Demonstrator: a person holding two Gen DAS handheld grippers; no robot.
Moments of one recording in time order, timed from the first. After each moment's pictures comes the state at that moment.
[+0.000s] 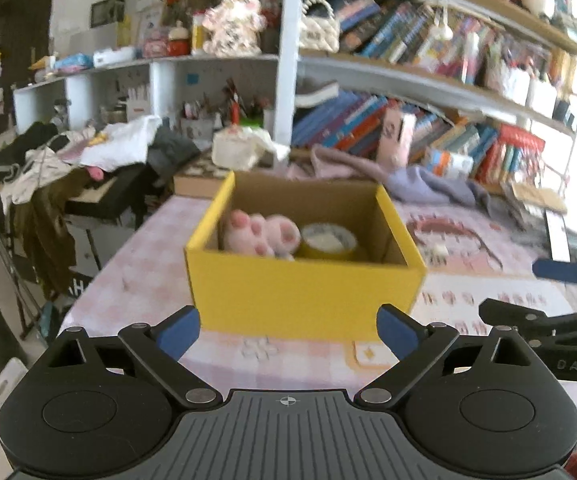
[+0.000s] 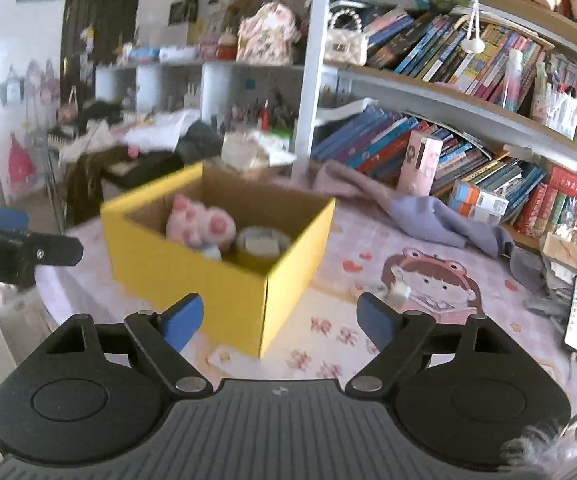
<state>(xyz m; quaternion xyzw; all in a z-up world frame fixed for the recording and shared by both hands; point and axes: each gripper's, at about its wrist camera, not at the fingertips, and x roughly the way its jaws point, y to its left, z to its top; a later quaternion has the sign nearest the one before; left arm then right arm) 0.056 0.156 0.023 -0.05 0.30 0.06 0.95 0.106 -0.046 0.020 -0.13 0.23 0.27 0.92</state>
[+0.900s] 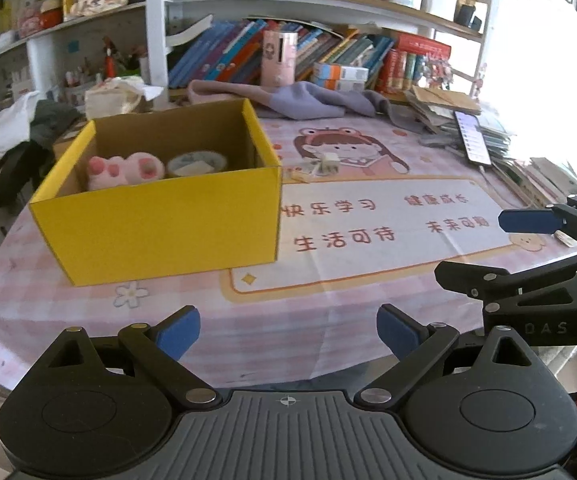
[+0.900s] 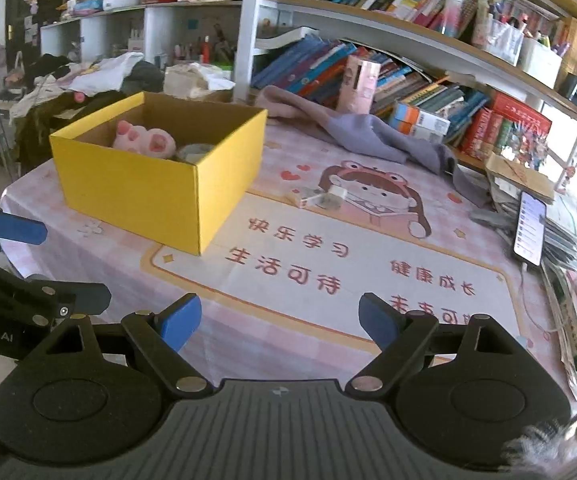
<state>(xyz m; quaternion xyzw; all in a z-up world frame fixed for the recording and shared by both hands) 0.070 0.076 -0.013 0.00 0.37 -0.08 0.92 0.086 -0.099 -0.007 -0.13 0.32 0.19 0.92</state>
